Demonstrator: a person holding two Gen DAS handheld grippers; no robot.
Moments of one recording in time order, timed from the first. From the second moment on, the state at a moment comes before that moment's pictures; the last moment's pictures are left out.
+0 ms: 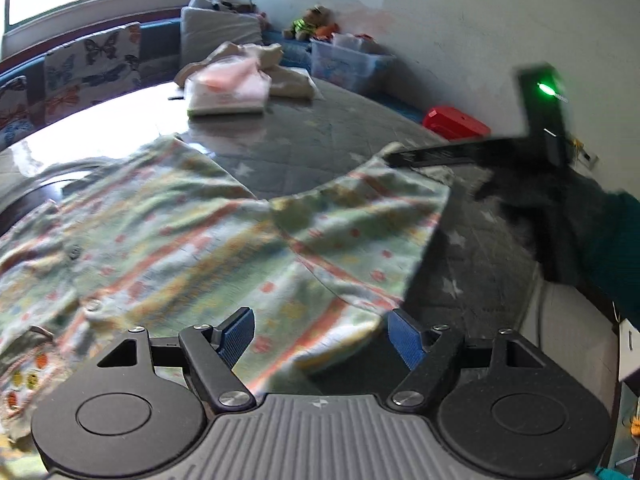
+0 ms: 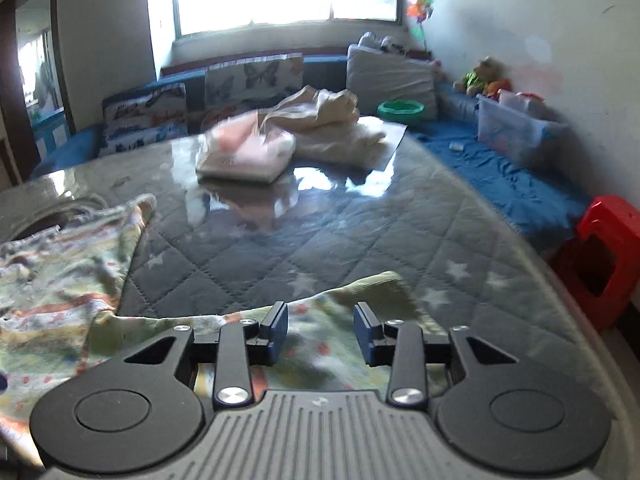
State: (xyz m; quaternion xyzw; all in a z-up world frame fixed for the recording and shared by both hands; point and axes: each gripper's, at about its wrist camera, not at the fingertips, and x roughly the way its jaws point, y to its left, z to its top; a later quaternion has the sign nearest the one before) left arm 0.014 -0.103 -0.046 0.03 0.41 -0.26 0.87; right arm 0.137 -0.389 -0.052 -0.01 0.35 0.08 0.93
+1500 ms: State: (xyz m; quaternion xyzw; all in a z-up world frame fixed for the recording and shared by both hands) left arm -0.035 -0.066 -0.051 -0.01 0.40 -0.35 0.84; right arm 0.034 -0.278 -0.035 -0.17 0.36 0.35 0.85
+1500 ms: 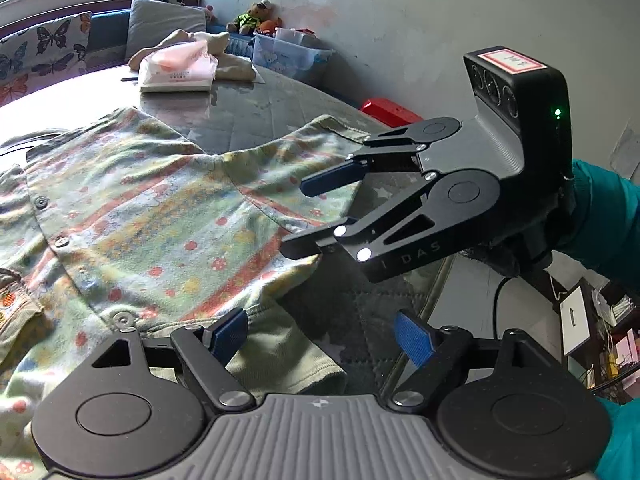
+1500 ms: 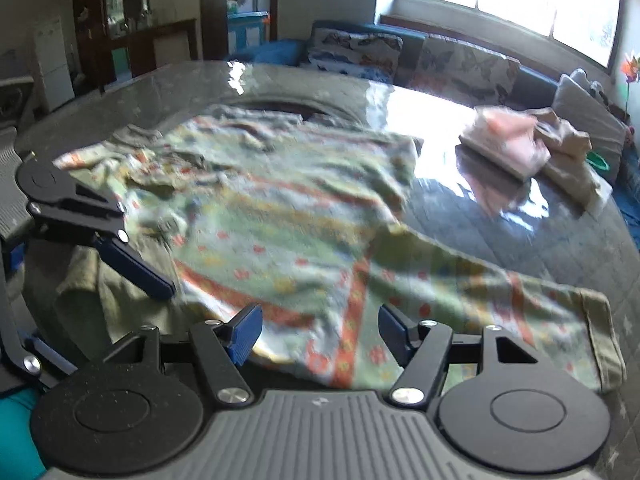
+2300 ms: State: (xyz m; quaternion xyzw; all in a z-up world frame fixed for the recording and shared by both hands) left arm -0.055 0.117 -0.013 -0.12 0.34 -0.03 0.93; right arm 0.028 -0.235 -0.038 -0.21 0.35 0.40 0.82
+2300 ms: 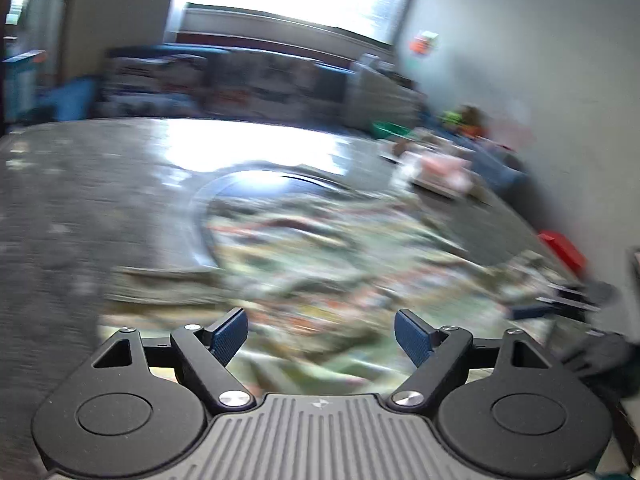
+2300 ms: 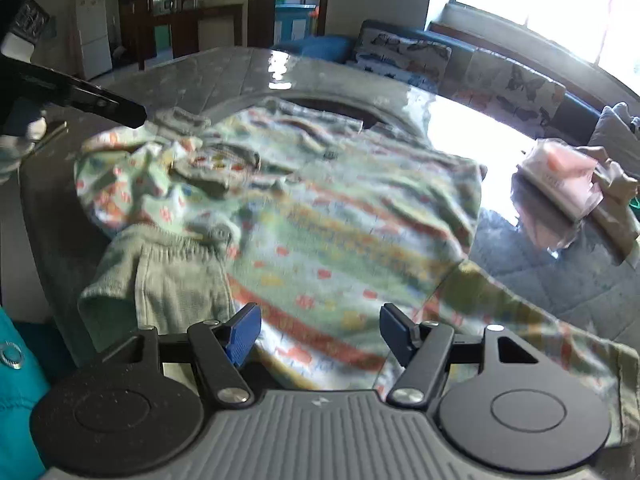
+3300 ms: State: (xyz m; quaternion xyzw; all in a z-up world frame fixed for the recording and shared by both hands) left arm 0.032 0.143 -0.057 -0.07 0.39 0.09 0.91; right arm 0.041 -0.215 -0.048 -0.16 0.36 0.40 0.83
